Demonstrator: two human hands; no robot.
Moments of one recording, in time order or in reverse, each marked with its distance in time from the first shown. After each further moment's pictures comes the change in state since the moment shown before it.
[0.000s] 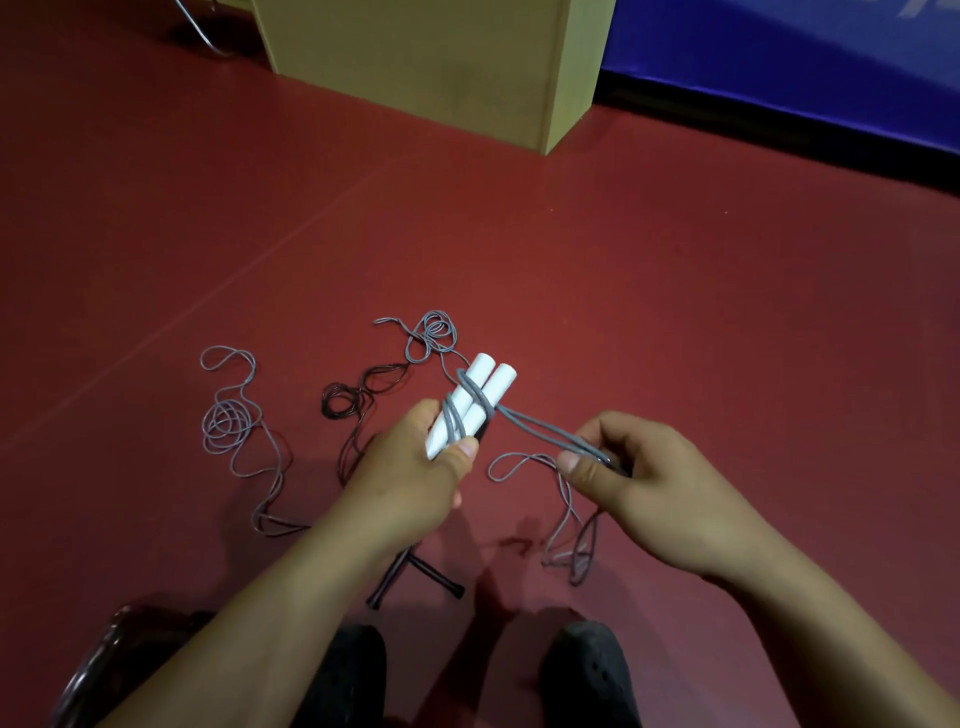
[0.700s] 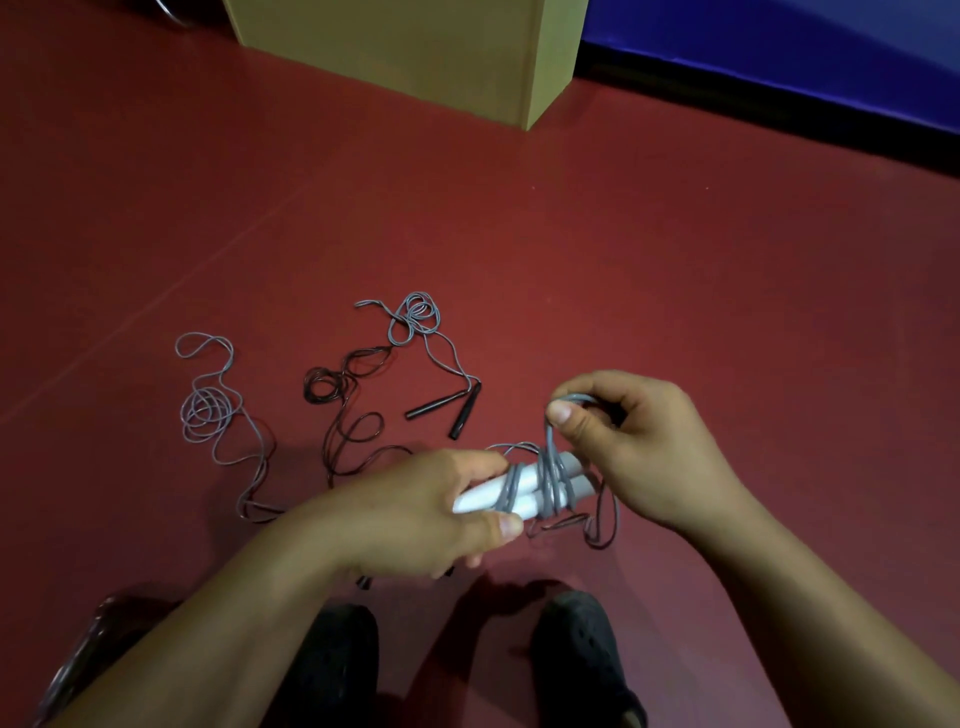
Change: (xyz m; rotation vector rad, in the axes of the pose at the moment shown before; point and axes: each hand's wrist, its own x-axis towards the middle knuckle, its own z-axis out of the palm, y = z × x) left_hand -0.018 0.012 -0.003 0.225 -0.665 0.126; right_hand 0.002 -0.002 0.002 0.012 0.195 -0.123
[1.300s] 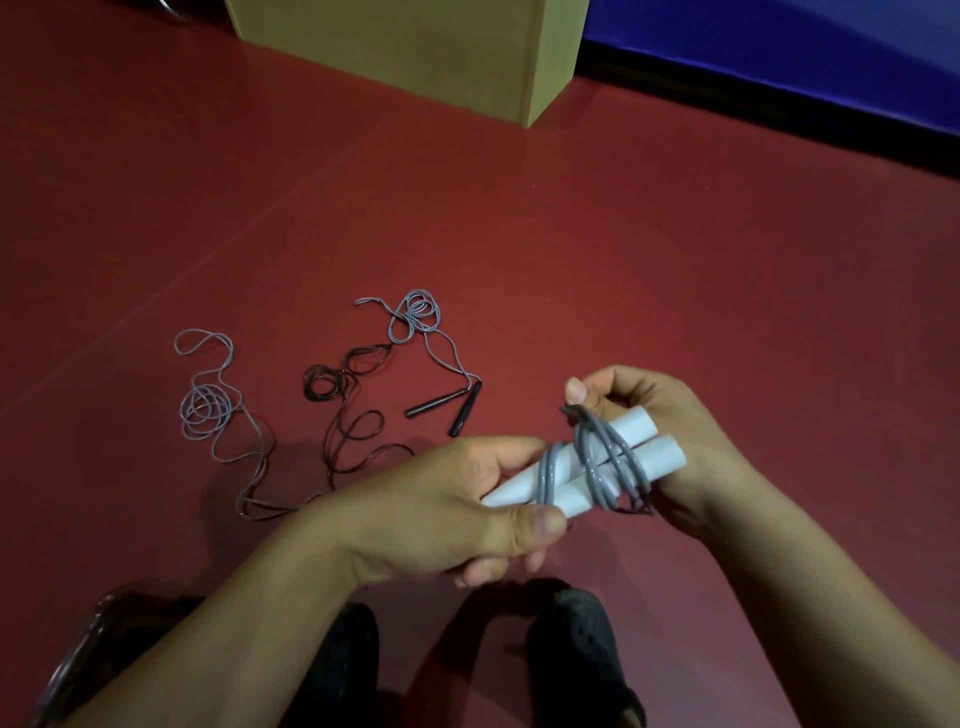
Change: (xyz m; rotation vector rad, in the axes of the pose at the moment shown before) left_hand -0.002 0.014 0.007 -0.489 -0.180 0.193; right_hand 0.005 -0.011 -0.002 0.727 -0.096 0.377
